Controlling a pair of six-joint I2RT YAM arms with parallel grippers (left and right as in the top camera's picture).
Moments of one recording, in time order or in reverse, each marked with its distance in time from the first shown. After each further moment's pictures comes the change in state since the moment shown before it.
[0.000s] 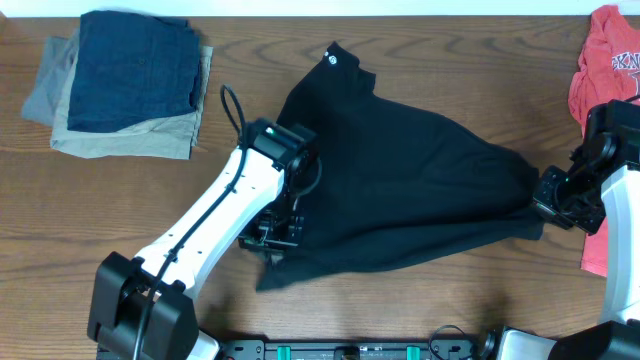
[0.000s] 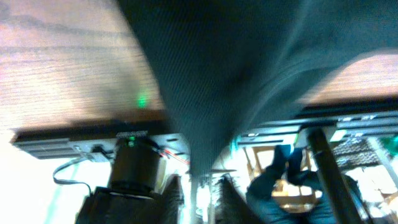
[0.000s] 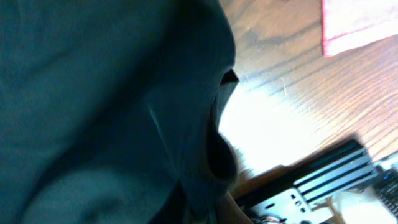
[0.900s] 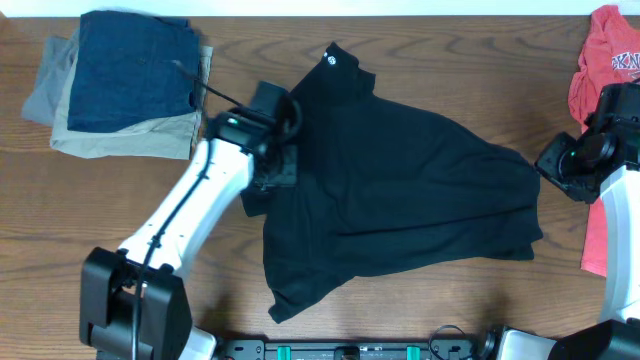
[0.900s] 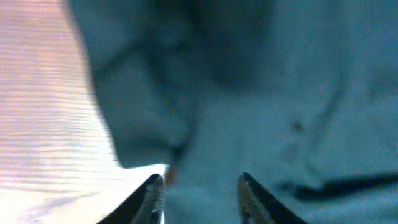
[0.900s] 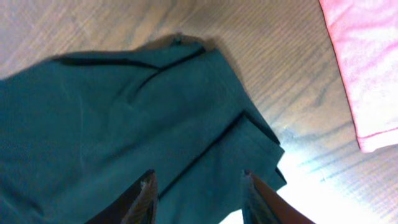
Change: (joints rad) left arm 0.215 0.006 -0.038 0.651 -0.101 -0.039; right arm 0.000 0.002 -0.012 0.329 -0.036 0.043
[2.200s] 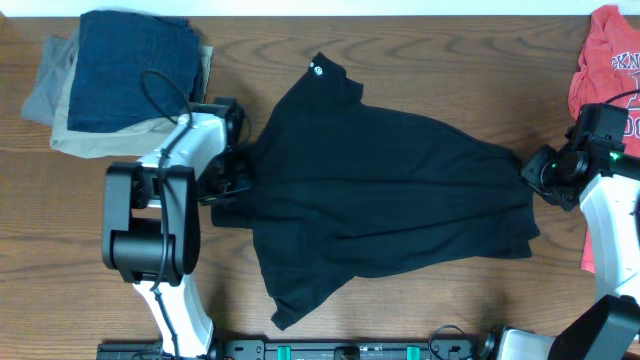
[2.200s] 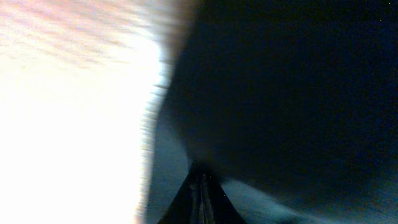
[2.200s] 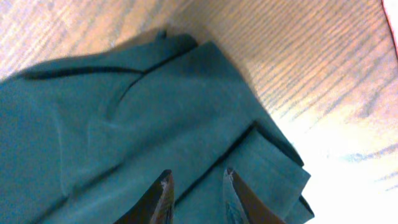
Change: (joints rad) left arm 0.241 0.360 0.009 -0.109 -0.162 -0.039; right arm 0.000 0.021 -0.206 0.237 -0.045 0.017
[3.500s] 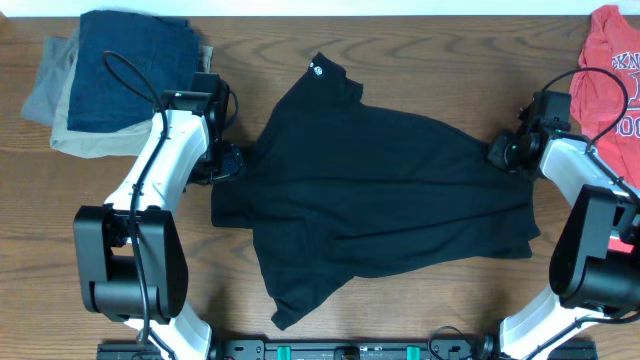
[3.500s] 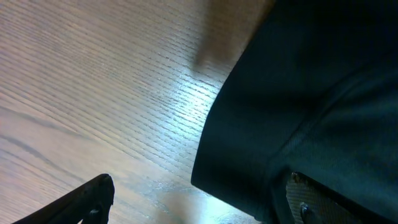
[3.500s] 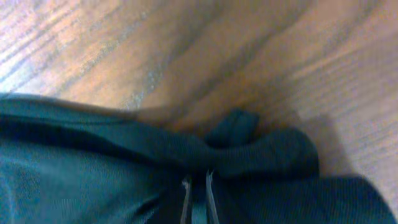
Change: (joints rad) left arm 0.005 -0.198 0.059 -0.044 -0.080 -0.013; right arm 0.091 0.406 0.028 0.403 -0.041 -0.124
